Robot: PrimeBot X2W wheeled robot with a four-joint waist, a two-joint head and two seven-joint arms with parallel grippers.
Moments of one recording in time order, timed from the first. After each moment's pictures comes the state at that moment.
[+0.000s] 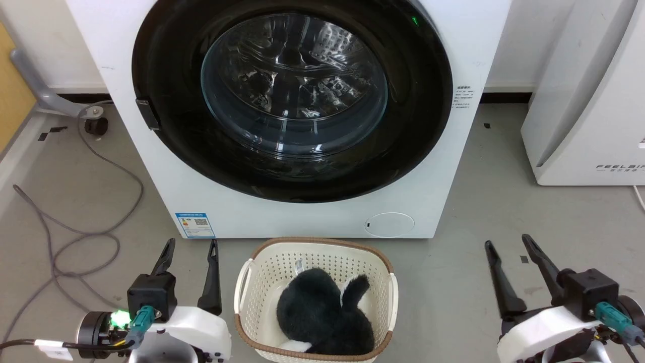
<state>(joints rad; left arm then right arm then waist) -0.02 0.05 -0.01 0.01 -0.01 0.02 -0.02 -0.01 -0.05 -0.01 -0.01 0.06 0.13 -0.02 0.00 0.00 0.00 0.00</state>
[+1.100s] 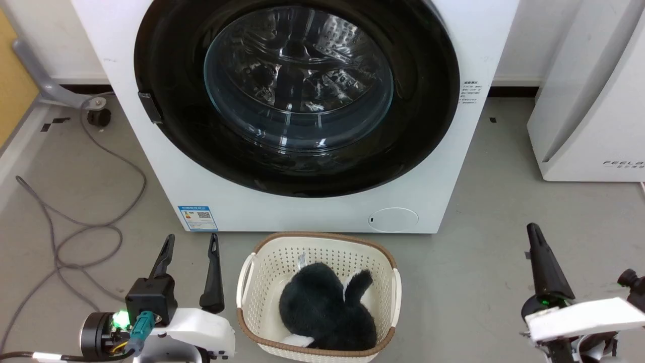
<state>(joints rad) -0.02 0.05 -0.03 0.01 -0.04 0.06 -0.09 -0.03 -0.05 -0.03 0.03 0.79 0.13 -0.05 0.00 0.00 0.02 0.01</state>
